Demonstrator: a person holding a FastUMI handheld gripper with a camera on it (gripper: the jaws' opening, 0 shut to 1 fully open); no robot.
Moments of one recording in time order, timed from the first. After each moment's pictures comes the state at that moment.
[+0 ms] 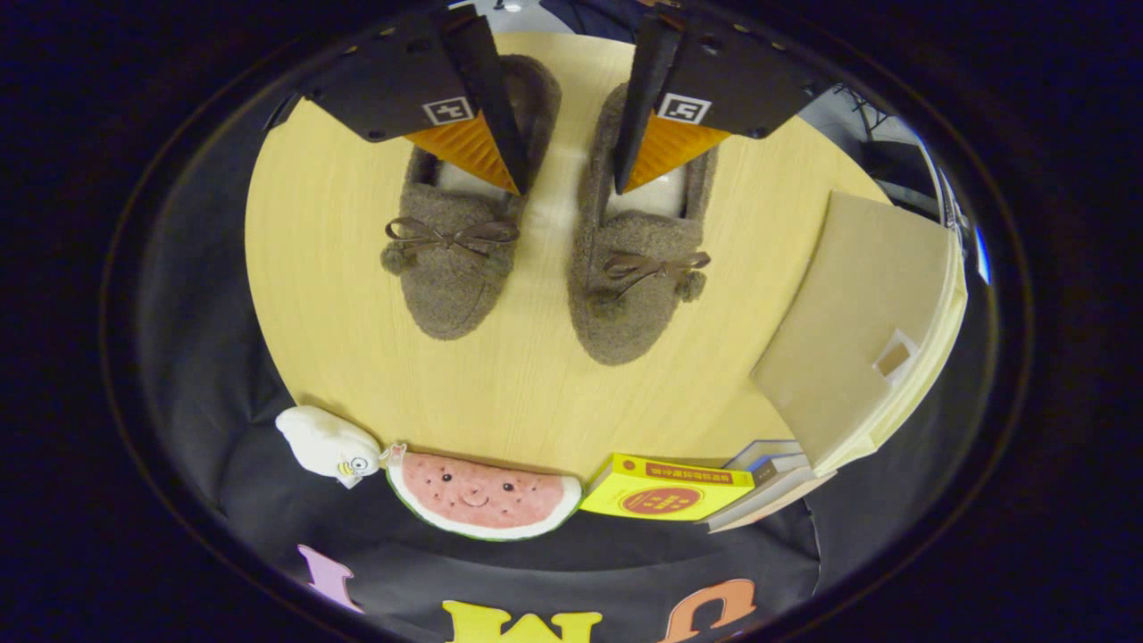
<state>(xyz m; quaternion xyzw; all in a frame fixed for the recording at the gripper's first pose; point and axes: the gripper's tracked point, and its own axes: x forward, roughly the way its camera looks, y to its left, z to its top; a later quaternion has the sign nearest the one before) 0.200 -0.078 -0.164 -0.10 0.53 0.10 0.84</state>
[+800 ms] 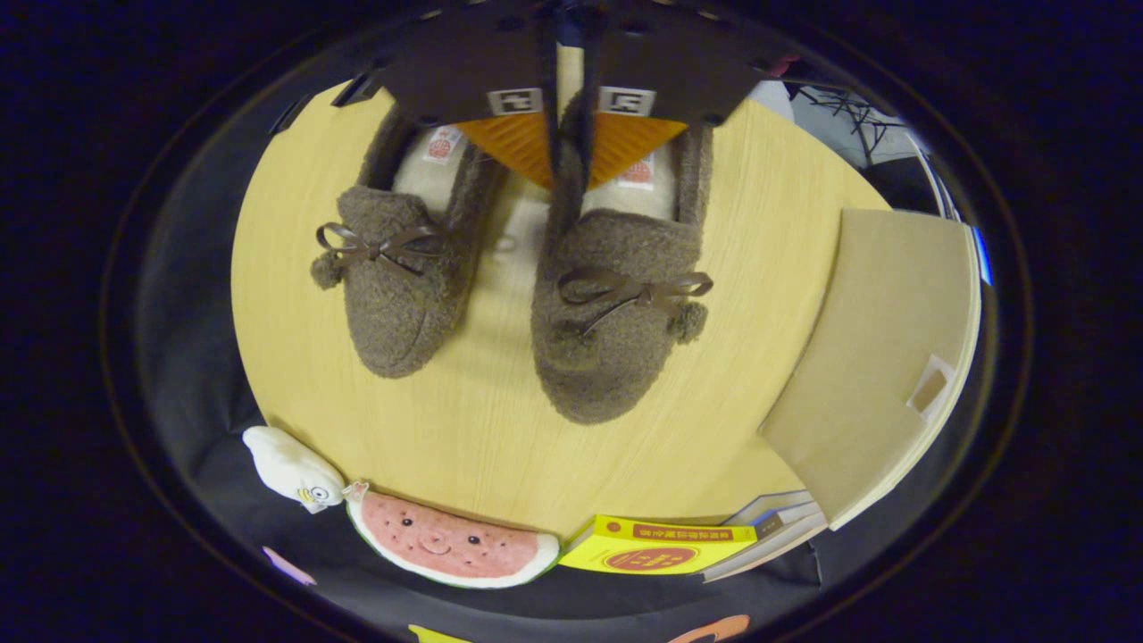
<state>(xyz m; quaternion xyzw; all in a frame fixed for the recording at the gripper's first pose) 0.188 -0.063 -0.190 -0.09 0.61 0.08 0.78</state>
